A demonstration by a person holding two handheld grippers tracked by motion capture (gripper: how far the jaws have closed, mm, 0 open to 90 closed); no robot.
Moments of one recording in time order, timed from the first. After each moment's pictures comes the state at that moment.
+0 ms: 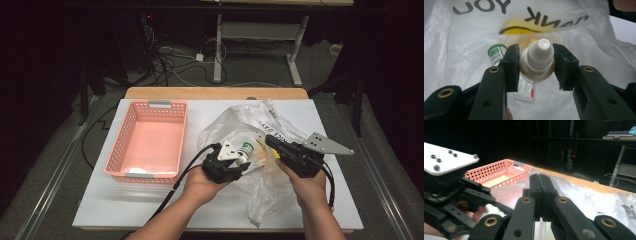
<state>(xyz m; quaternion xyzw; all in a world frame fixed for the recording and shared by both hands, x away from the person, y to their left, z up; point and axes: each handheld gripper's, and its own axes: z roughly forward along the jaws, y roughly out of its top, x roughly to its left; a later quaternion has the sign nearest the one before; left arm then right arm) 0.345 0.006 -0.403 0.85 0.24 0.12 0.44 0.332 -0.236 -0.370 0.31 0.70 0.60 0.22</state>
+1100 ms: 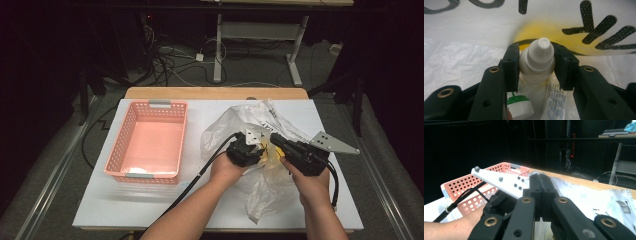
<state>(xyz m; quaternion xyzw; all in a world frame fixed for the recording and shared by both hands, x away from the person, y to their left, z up) 0.407 -0.055 -0.445 0.85 0.28 0.14 0.42 0.337 -0.248 -0.374 0.33 0.69 0.61 0.22</state>
